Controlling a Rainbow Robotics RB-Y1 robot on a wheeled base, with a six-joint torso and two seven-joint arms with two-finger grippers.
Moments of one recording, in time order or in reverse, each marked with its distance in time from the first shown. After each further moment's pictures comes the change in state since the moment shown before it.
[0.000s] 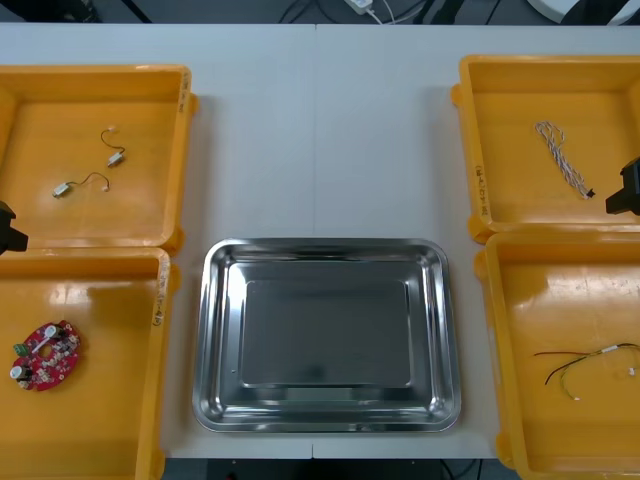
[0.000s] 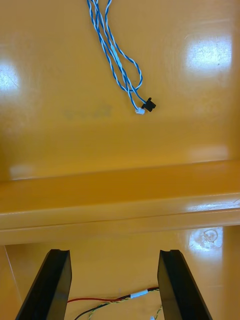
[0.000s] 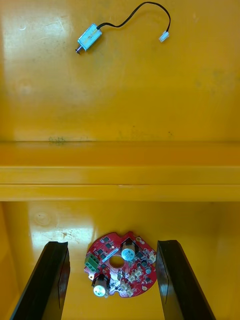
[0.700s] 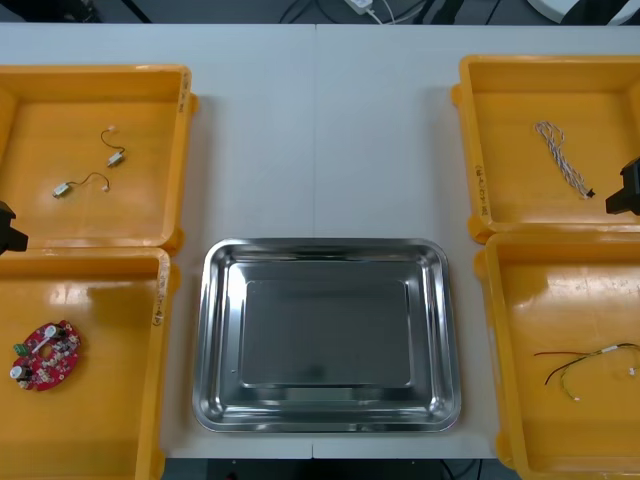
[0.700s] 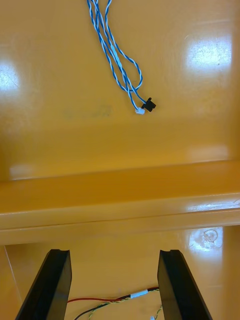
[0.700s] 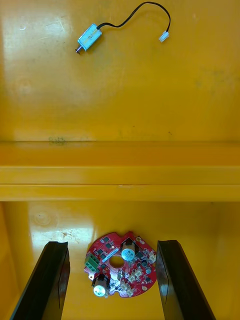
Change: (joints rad) right arm 0.000 0.000 0.000 0.000 0.000 0.000 0.000; left arm 0.000 0.000 0.000 0.000 0.000 0.000 0.000
